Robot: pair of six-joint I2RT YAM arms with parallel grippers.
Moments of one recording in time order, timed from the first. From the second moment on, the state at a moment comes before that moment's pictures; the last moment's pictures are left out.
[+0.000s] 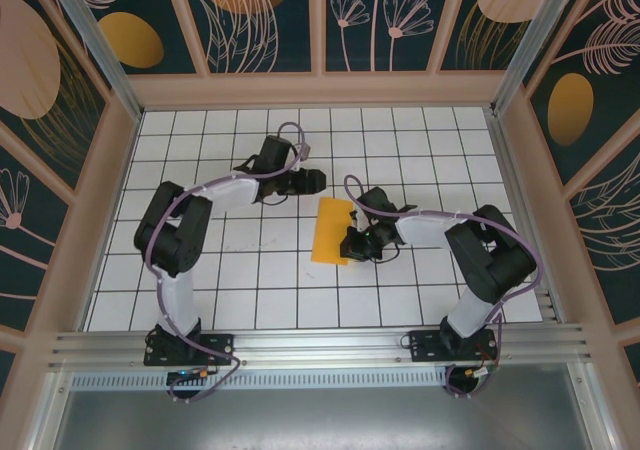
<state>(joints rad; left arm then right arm) -0.49 1.91 1.19 -0.05 0.46 -0.51 0.61 1.68 0.78 -0.30 -0.51 0.68</state>
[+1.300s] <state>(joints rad) -0.61 2.00 1.10 0.08 0.48 -0.61 0.62 1.70 0.82 -0.35 -0.50 0.66</state>
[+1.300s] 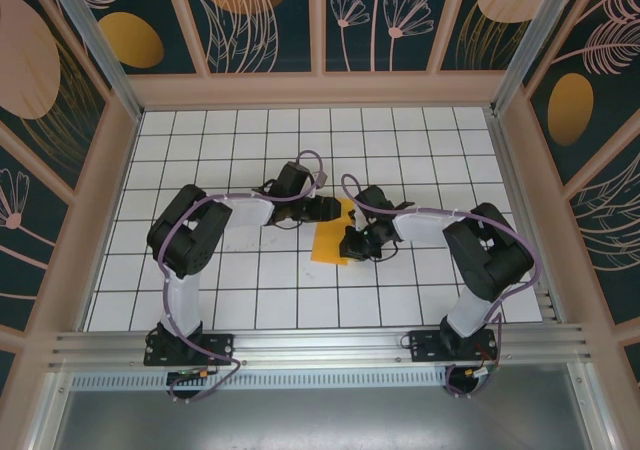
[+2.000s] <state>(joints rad) -0.54 2.07 1.21 0.07 0.47 -0.59 0.62 1.70 0.82 -0.35 -0.49 0.65</state>
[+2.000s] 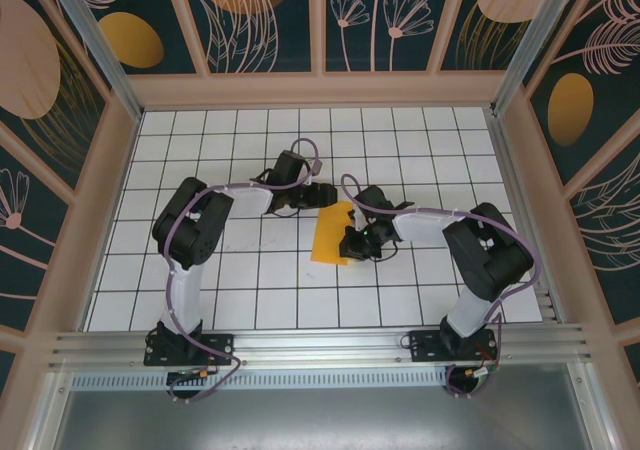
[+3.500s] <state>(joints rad) -0.54 1.58 0.70 0.21 0.53 -0.76 0.42 1.66 0.94 -0.22 -0.39 0.52</state>
